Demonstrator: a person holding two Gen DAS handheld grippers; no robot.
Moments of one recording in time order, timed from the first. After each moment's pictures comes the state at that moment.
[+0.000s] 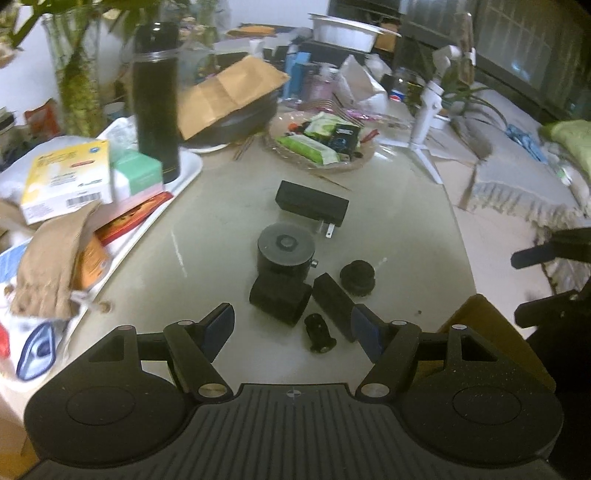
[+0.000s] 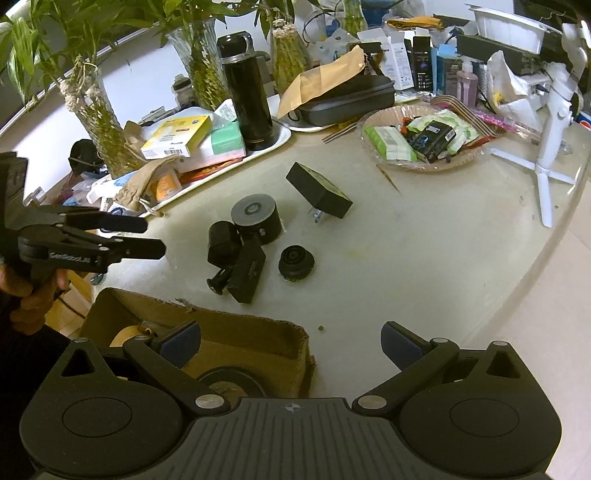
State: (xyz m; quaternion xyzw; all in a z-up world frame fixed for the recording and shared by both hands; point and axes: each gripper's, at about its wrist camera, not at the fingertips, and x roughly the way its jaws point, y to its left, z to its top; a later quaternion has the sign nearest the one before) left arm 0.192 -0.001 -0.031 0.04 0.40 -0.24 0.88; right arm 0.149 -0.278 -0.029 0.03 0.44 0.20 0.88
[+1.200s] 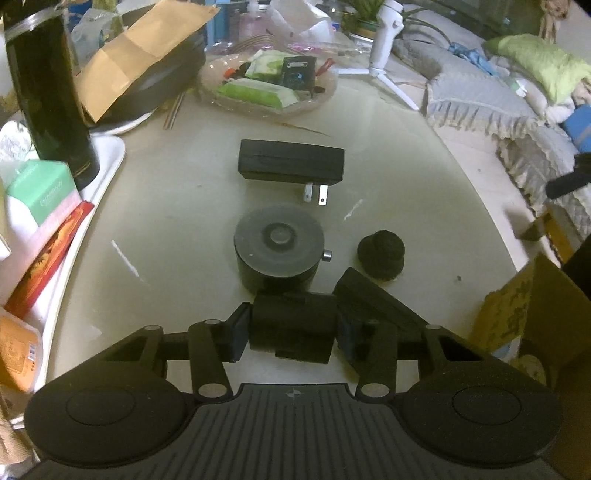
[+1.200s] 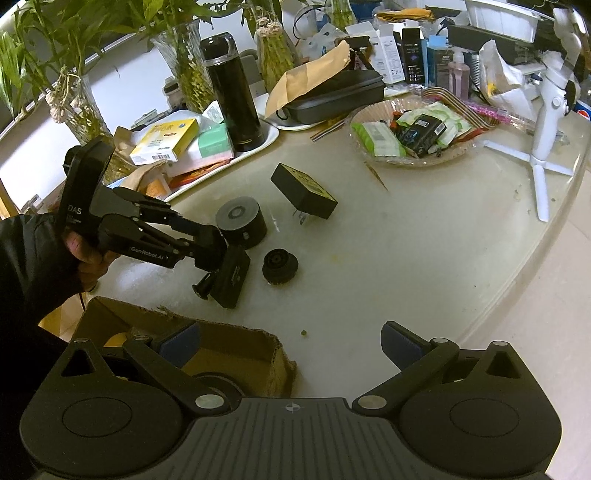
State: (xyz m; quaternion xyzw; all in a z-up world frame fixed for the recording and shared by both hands) left arm 0.272 -0.024 -0.084 0.14 0.44 -0.35 0.81; right arm 0.163 -0.296 -0.032 0.05 0.45 0.19 0.87
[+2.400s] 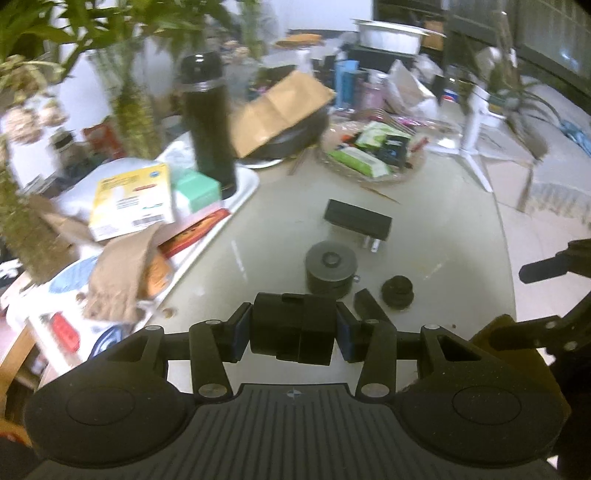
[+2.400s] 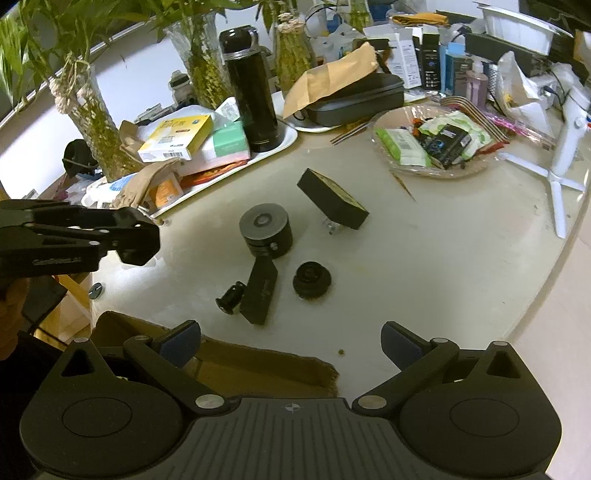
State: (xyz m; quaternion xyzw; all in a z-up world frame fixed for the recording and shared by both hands) left arm 0.178 -0.017 0.004 0.08 0.40 -0.12 0.91; right arm 0.173 -0.246 -0.027 0.03 0.45 0.19 0.87
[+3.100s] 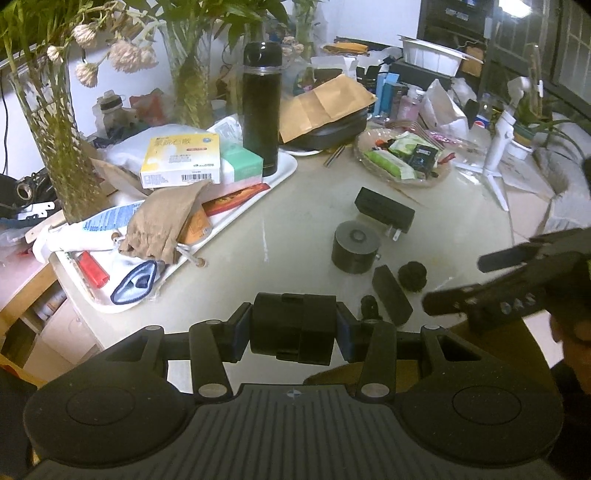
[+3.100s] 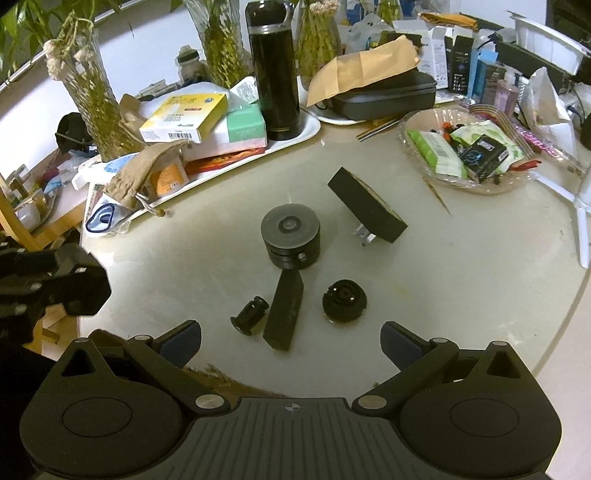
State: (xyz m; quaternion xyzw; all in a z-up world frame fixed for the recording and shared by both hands) left arm 0.135 0.014 -0.003 0.02 0.39 -0.07 0.92; right arm 0.205 -0.189 -0.043 -0.01 0.46 0.19 0.87
